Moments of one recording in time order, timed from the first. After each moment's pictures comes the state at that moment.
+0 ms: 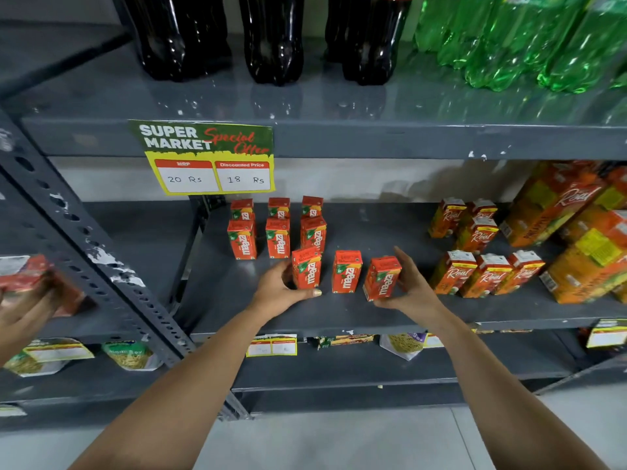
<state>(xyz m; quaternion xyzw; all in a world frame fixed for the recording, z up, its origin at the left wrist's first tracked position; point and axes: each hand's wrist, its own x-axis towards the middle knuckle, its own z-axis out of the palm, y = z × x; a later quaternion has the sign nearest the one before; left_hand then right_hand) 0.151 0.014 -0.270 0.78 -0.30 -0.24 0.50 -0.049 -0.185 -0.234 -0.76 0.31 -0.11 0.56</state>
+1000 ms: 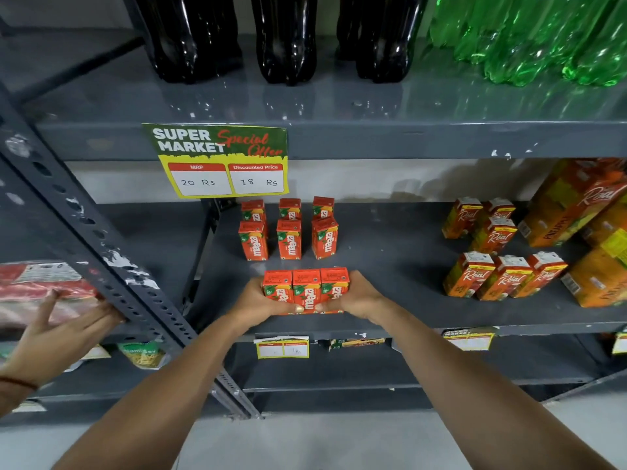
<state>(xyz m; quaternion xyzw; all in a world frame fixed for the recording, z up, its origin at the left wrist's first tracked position) 0.161 0.060 -0.253 0.78 -0.23 -0.30 0.50 0.038 -0.124 -0.245 -0.78 0.26 0.04 0.57</state>
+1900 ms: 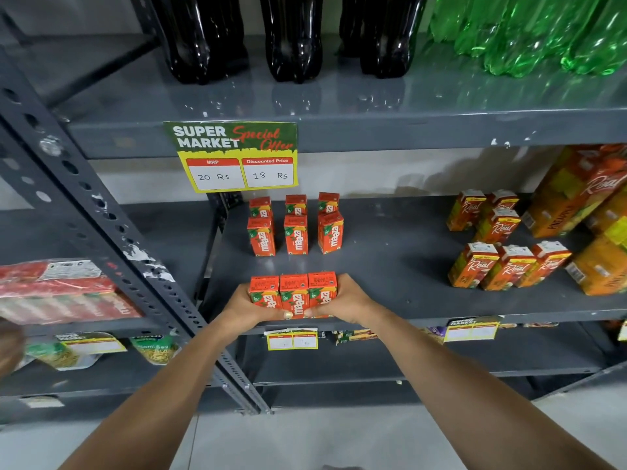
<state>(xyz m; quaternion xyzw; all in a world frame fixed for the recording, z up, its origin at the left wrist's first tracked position) 0.161 0.105 -0.252 0.78 -0.21 -0.31 0.49 0.042 -0.081 -0.247 -0.79 0.25 0.04 0.55</state>
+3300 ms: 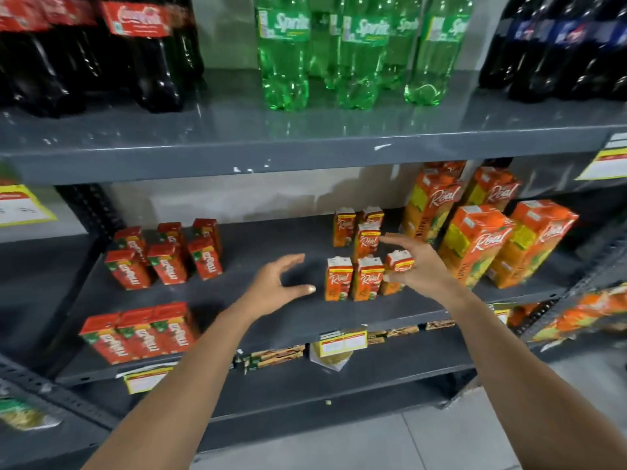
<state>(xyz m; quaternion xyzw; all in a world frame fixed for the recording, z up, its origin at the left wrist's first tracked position) 0.023 -0.140 -0.201 0.75 -0.43 -0.26 0.44 -0.191 -0.346 -0.159 -0.85 0.31 -0.17 0.38</state>
